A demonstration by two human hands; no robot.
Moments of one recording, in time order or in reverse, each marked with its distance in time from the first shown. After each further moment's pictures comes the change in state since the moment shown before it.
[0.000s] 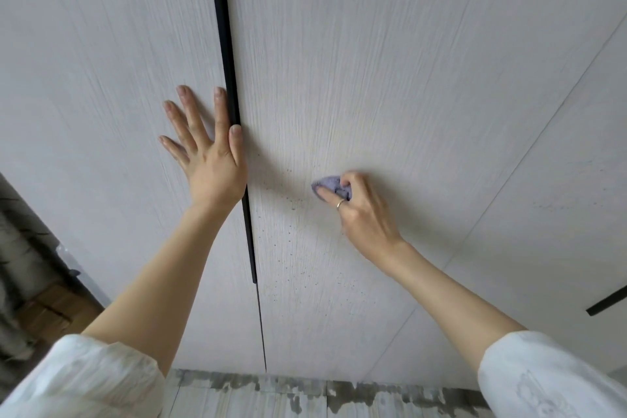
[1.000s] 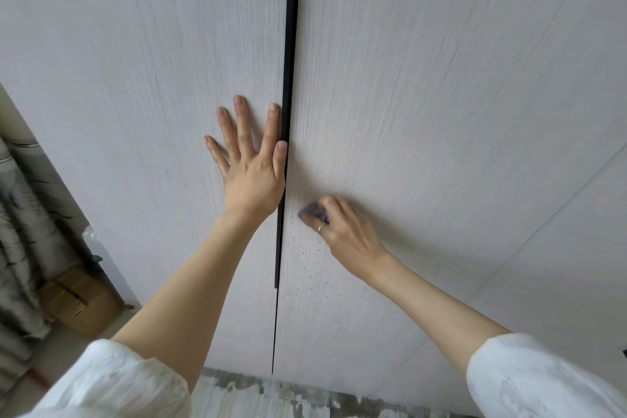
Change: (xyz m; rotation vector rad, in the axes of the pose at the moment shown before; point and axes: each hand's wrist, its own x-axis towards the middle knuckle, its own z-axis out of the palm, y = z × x) left_hand -0.001 -0.021 0.000 0.042 -0.057 0.091; right_hand 0.019 -0.039 0.055 -0.065 -0.127 -0.191
